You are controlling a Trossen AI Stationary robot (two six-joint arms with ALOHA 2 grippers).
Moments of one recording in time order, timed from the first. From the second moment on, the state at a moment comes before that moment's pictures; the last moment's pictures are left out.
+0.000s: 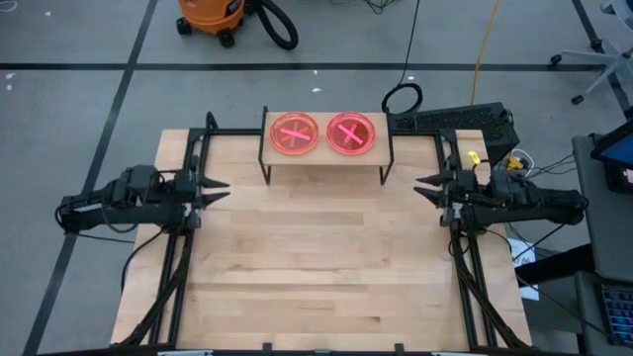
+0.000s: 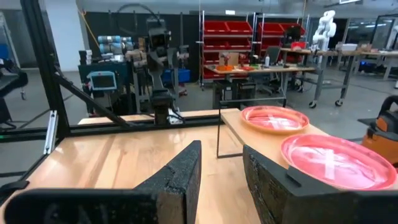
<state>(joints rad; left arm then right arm) 0.08 0.20 0.52 -0.45 -0.02 0.13 0.05 0.18 0.44 -0.27 0.24 0.02</state>
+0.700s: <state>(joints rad) 0.08 0.01 0.05 0.14 -0.02 0.13 0.05 0.14 0.17 -0.09 0.32 -0.02</state>
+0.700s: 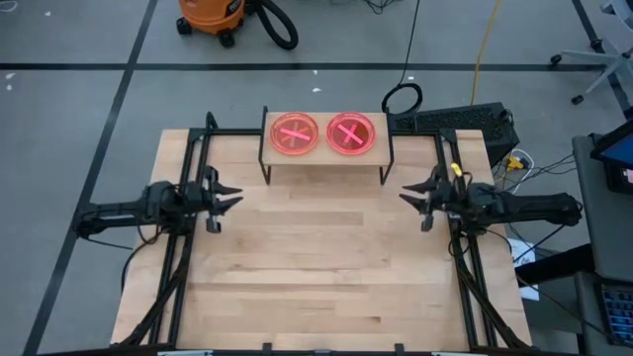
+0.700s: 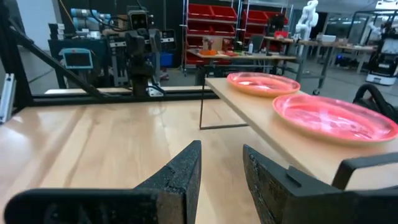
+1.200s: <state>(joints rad) 0.08 0.01 0.01 0.15 0.08 0.06 0.05 0.14 0.02 0.10 0.32 -0.04</state>
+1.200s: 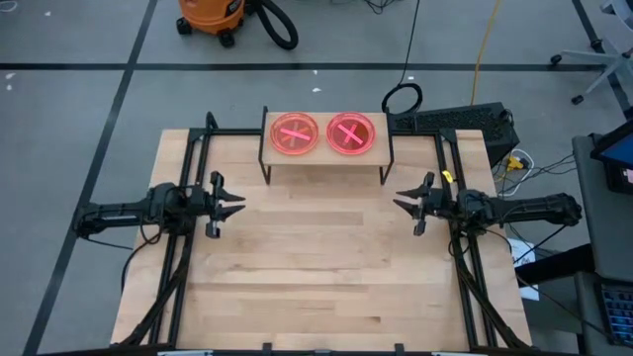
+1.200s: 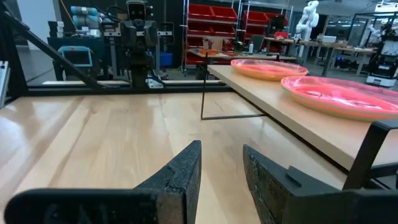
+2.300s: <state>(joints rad) 0.08 0.01 0.01 0.15 0.08 0.05 0.05 0.14 0.02 0.13 0.31 -0.01</state>
